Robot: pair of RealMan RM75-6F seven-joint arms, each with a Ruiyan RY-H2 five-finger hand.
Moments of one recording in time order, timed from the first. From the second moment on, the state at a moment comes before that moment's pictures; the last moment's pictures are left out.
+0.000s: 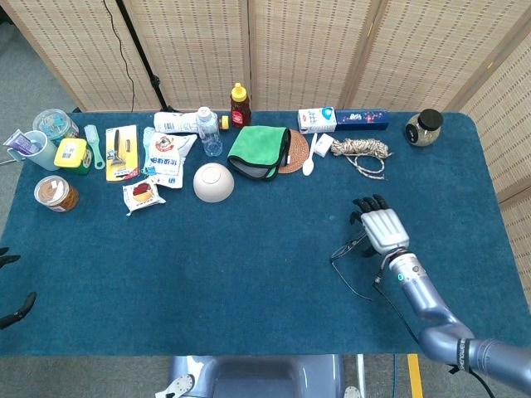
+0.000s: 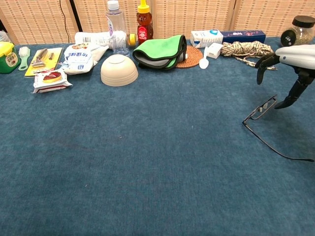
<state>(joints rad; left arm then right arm) 0.05 -1.06 -0.04 -1.74 1.50 1.62 -0.10 0.64 -1.36 0.18 -1.47 -1.10 0.88 -0.29</state>
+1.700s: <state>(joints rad) 0.06 -1.06 -0.03 -1.72 1.52 1.62 -0.16 0.67 -1.49 0.09 -1.53 -0.92 0.98 -0.51</state>
